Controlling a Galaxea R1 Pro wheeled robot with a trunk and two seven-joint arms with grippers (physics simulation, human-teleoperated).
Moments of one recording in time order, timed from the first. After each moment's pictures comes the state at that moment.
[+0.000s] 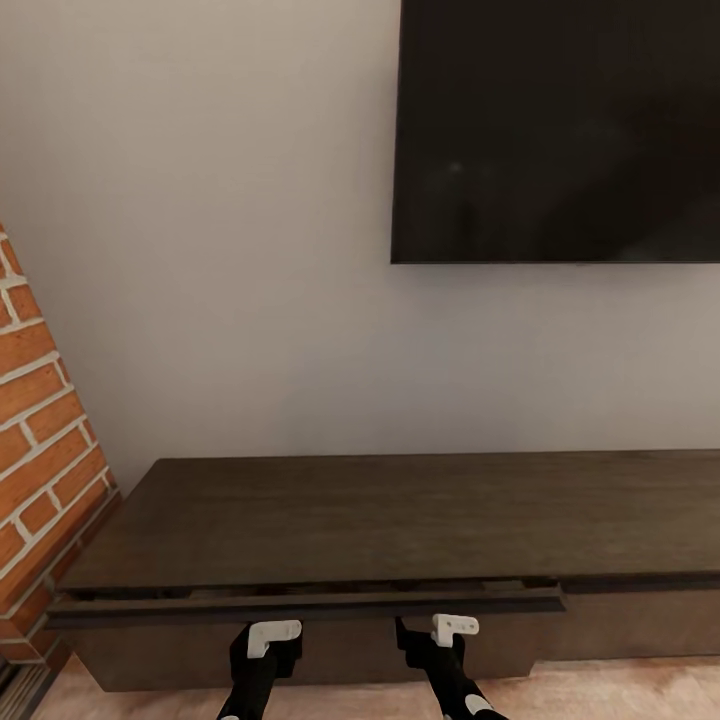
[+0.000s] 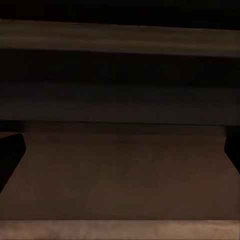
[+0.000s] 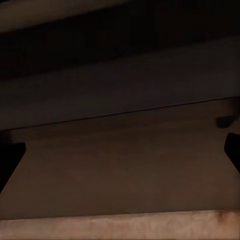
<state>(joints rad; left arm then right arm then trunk) -0.34 0.06 -0.81 -0.59 0.66 -0.37 0.37 -0.53 0.13 0.72 -0.09 -0.82 -0.50 0.02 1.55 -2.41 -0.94</state>
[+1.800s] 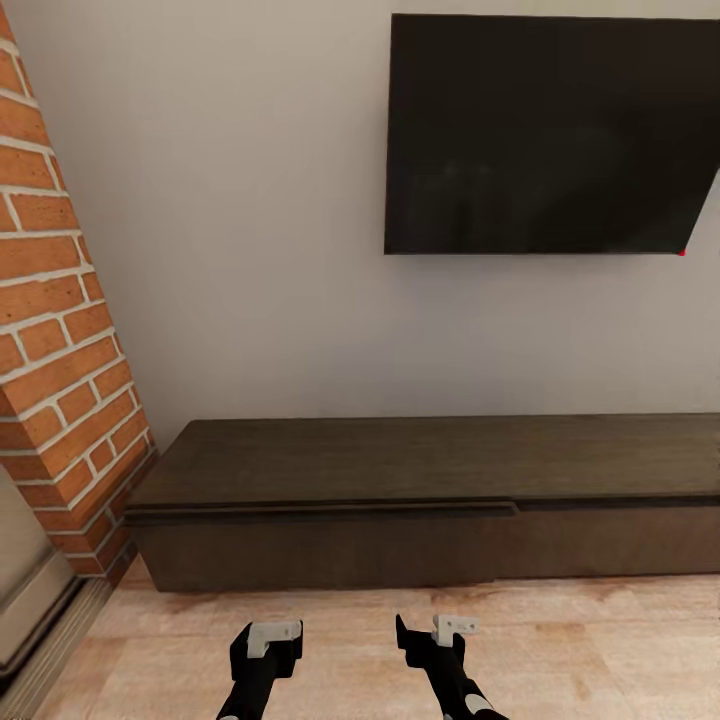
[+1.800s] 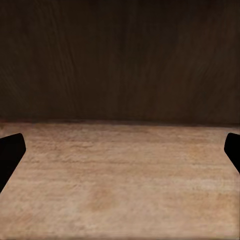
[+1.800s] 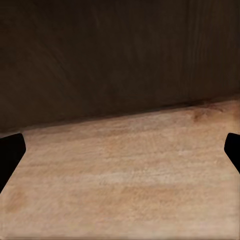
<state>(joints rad) -0.34 0.06 -0.81 -0.59 0.66 -0.37 0.36 -0.53 0.13 0.72 -0.09 -0.82 -0.50 0.02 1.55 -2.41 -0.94</state>
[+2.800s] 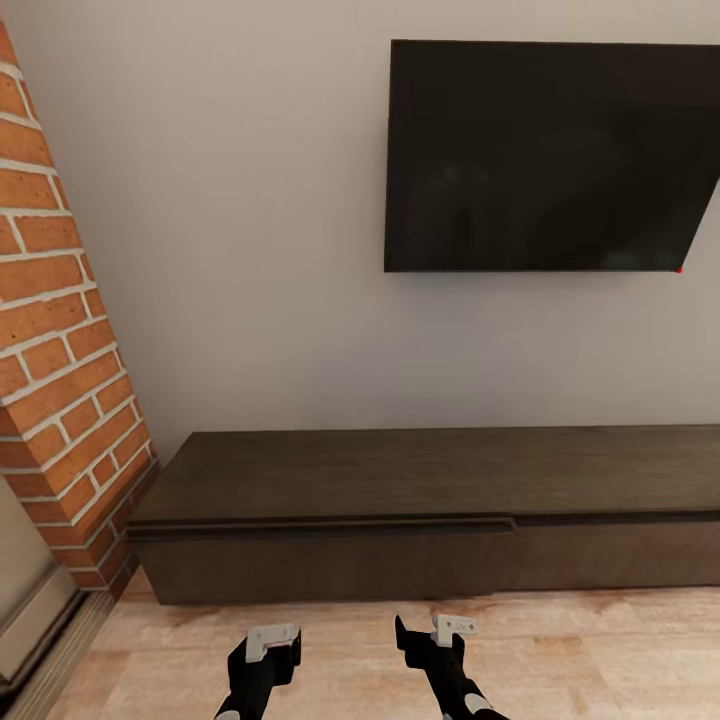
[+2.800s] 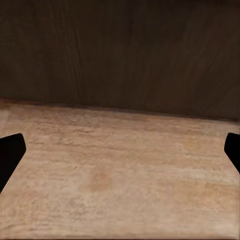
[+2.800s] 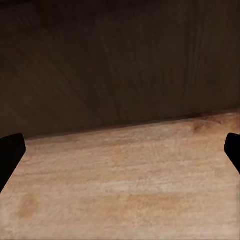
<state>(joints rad) -0.34 0.06 -0.80 -0.61 0.75 -0.27 0.36 -0.53 0.13 0.72 -0.09 -0.82 -0.49 0.02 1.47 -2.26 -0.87</state>
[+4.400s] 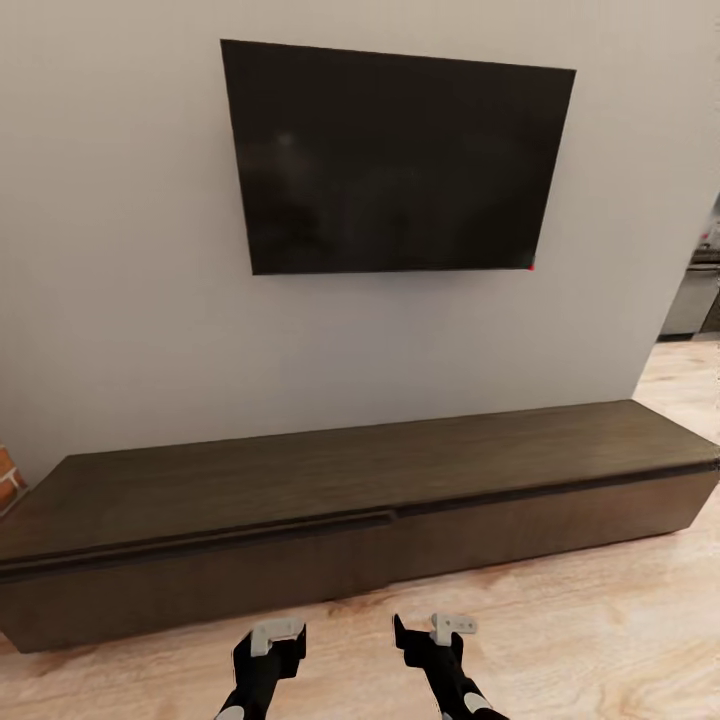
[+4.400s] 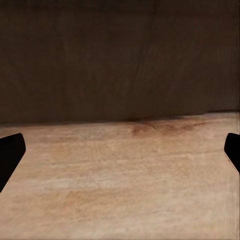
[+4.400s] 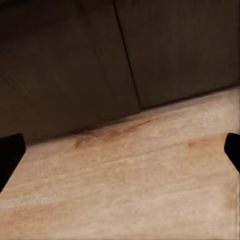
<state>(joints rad) -0.34 0.06 -0.80 -0.64 0.73 -0.27 0.37 -0.53 0.13 0.72 -0.09 -0.82 -0.49 0.02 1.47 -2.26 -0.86</state>
